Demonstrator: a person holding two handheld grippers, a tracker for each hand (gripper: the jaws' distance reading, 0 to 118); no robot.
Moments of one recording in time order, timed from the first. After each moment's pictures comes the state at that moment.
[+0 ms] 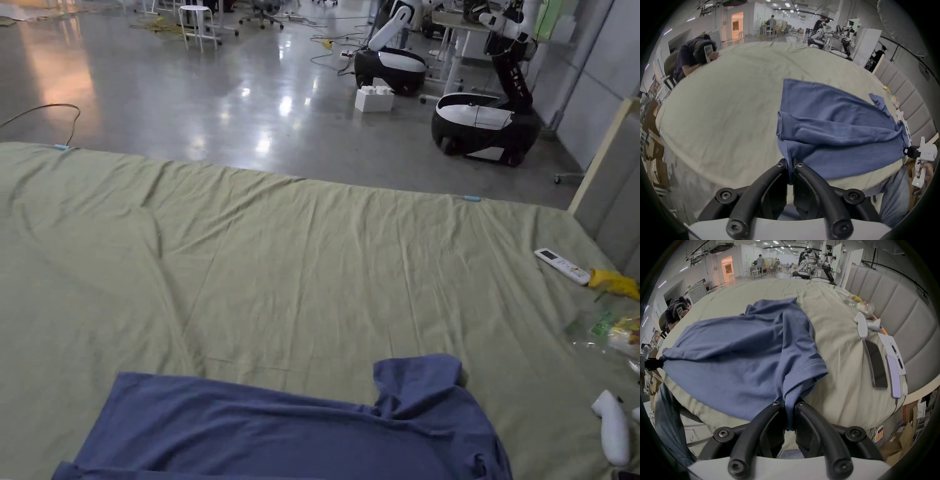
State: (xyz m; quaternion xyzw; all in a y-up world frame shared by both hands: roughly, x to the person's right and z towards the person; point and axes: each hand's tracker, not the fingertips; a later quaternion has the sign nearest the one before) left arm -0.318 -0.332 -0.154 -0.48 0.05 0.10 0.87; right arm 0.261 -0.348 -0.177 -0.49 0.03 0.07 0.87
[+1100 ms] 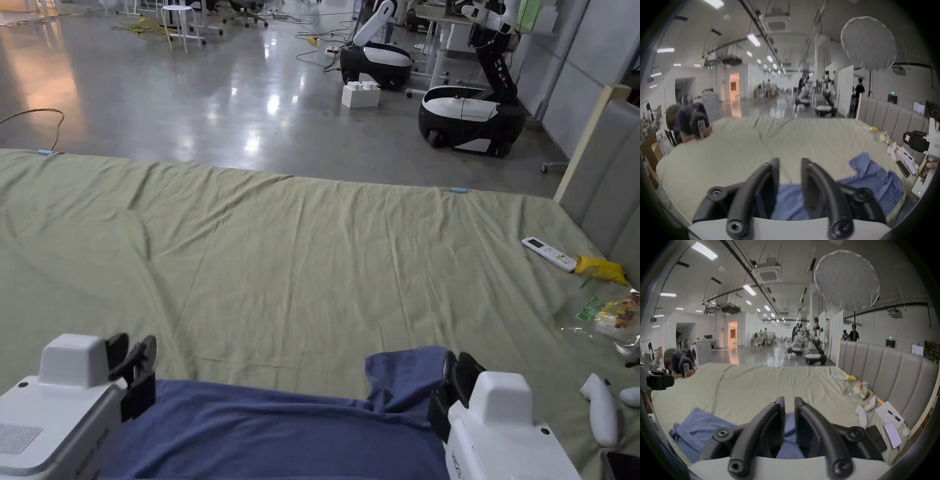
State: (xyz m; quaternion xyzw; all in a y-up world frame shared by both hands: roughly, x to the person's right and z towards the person) left arm -0.218 -0.215 -0.221 -0.14 0.04 0.01 0.99; right arm 0.153 -0.219 -0.224 -0.08 0.01 0.04 1.00
